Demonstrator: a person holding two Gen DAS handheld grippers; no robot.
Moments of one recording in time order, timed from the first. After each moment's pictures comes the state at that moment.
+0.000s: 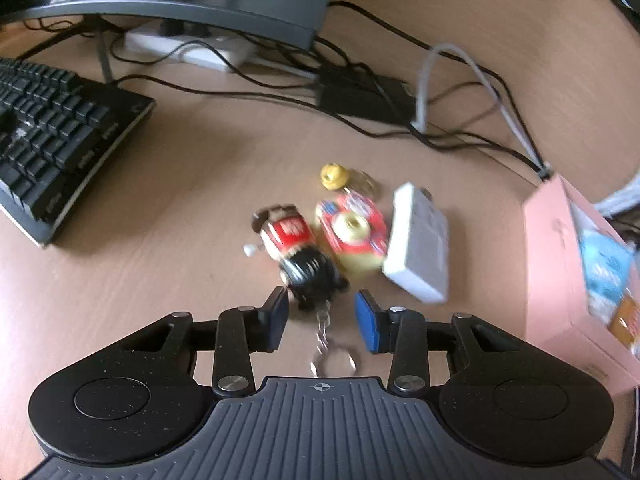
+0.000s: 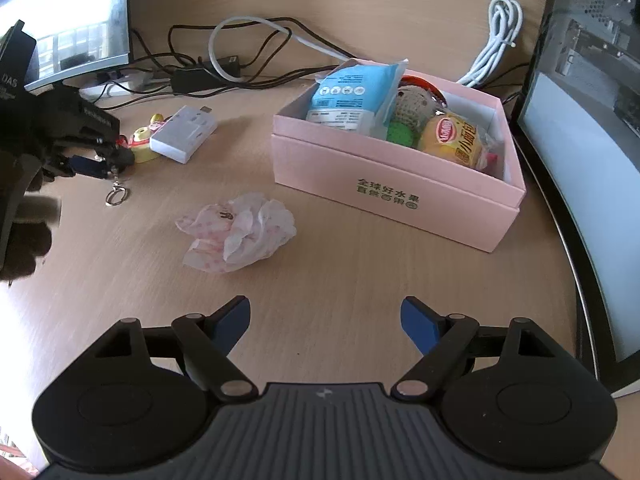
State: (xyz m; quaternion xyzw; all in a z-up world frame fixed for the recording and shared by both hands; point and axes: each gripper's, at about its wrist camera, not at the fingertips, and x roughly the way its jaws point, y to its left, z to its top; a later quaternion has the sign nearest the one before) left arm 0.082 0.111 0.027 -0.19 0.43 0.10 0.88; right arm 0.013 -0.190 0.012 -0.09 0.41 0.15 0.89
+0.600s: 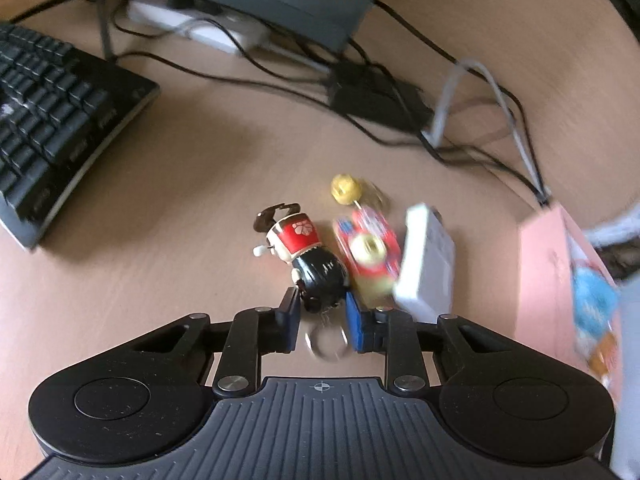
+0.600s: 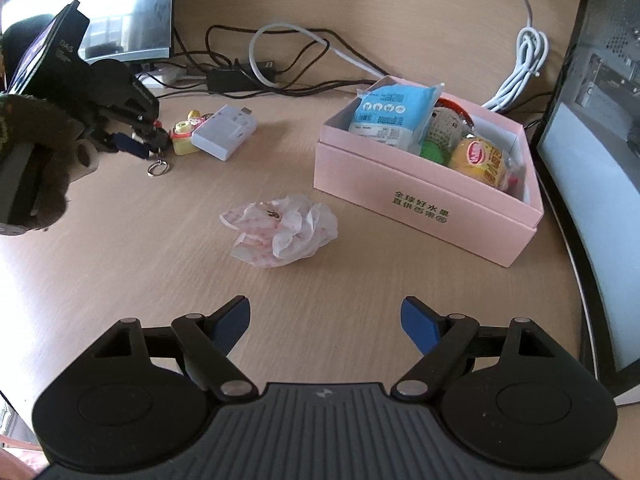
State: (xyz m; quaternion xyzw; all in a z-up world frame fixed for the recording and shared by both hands) left arm 0.095 0.141 0.025 -0.25 0.45 0.07 0.86; right arm -0.010 -0.175 0.021 -0.12 0.39 0.17 0.90
